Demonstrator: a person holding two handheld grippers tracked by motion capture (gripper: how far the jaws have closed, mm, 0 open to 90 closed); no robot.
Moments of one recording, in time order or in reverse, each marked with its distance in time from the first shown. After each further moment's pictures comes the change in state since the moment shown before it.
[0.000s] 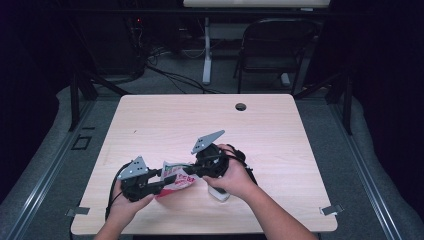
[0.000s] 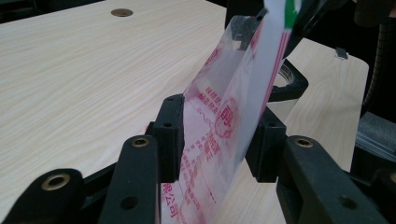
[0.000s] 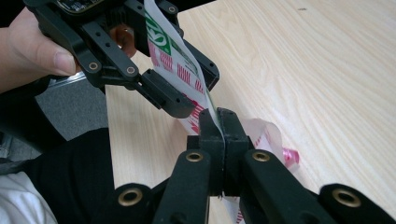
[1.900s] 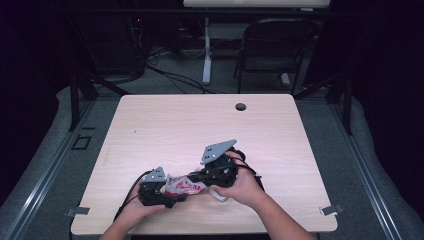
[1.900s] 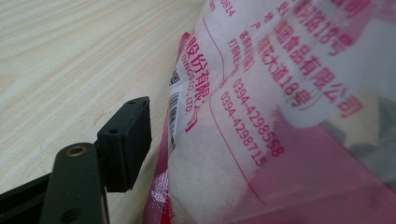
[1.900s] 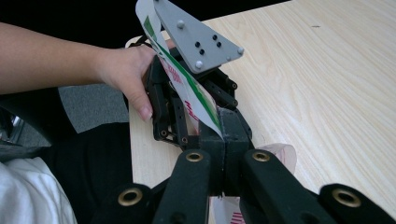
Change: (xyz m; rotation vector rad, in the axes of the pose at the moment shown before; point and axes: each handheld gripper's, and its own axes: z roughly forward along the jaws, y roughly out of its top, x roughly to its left) left arm 0.014 -0.052 0.065 0.197 -0.140 -0.038; right arm 0.016 -0.020 -0.020 -0.071 0.037 -0.070
